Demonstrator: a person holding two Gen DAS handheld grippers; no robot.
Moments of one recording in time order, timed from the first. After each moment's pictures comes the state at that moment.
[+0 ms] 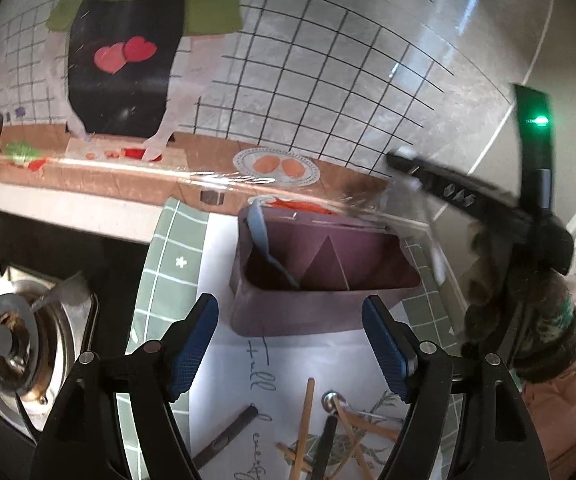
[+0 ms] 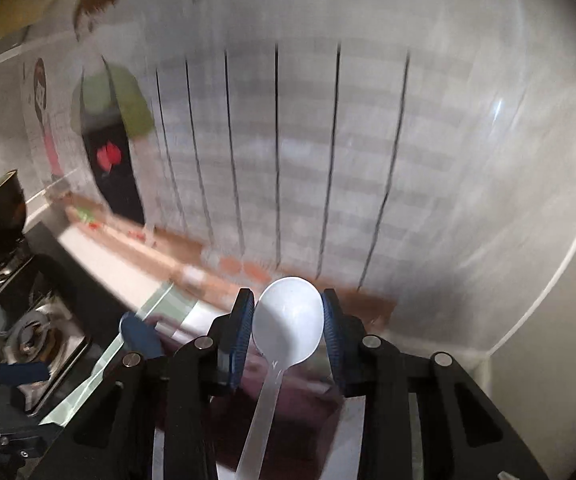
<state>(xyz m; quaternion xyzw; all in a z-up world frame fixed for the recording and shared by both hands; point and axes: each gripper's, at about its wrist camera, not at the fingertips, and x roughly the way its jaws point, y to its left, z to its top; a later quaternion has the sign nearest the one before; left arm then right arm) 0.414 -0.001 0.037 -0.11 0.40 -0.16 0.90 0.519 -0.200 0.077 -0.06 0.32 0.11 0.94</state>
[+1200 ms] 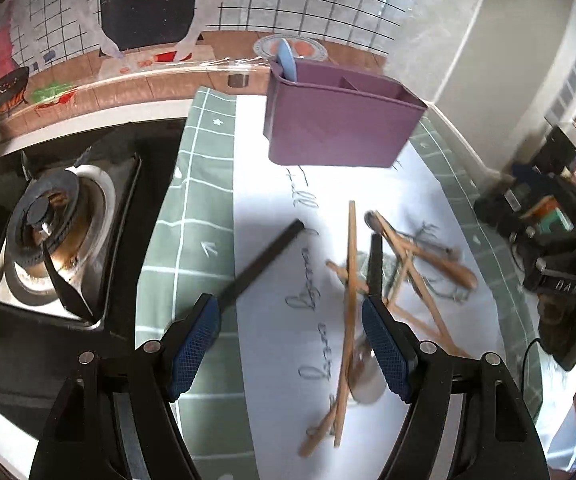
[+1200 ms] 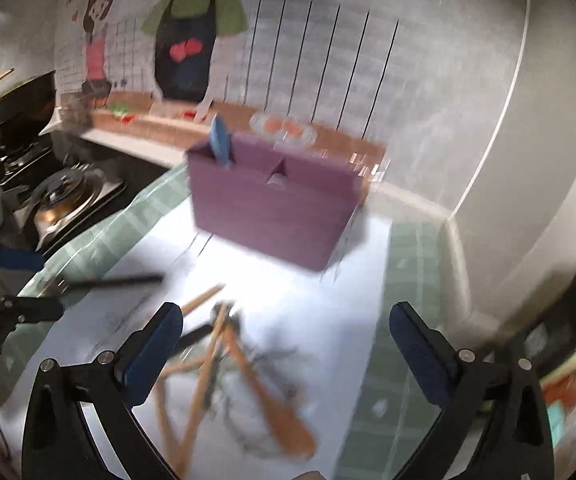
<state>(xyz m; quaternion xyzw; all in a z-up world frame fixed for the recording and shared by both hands) 0.287 0.026 -0.031 -0.02 0.47 -0.17 0.87 0.304 -0.181 0.012 -0.11 0.40 0.09 0.90</state>
